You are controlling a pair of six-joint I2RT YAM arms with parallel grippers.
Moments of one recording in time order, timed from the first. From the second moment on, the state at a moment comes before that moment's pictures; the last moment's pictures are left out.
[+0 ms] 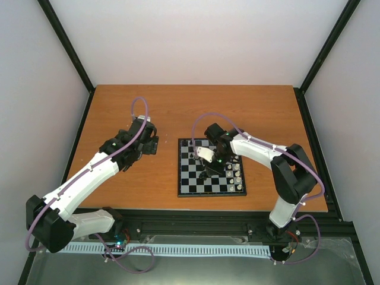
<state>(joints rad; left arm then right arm) -0.58 1.16 1.01 -0.74 -0.53 -0.26 0.65 1.72 1.16 -0.87 -0.33 -0.56</state>
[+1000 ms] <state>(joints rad) -0.58 1.16 1.01 -0.74 -0.53 -0.26 0.66 1.64 1.11 -0.91 -0.31 -0.56</state>
